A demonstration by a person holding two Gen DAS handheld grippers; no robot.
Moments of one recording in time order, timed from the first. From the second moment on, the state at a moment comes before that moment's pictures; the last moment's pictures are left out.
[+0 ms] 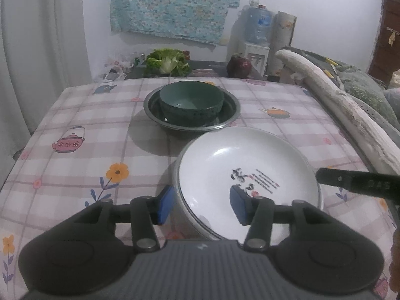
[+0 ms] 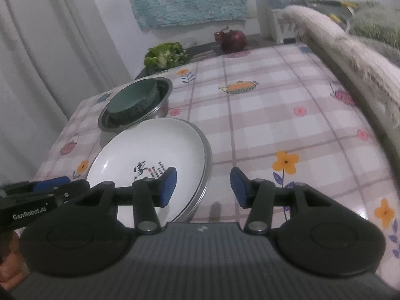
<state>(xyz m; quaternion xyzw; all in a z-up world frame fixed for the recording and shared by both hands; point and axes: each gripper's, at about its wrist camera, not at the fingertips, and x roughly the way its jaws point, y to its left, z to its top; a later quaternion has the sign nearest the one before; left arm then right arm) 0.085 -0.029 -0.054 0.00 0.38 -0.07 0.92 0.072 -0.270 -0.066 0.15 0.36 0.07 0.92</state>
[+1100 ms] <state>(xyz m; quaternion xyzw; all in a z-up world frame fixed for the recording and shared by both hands) 0.141 -0.031 -0.085 -0.02 0.46 -0.07 0.89 0.119 -0.272 -0.103 0.20 0.39 0.13 0.89</state>
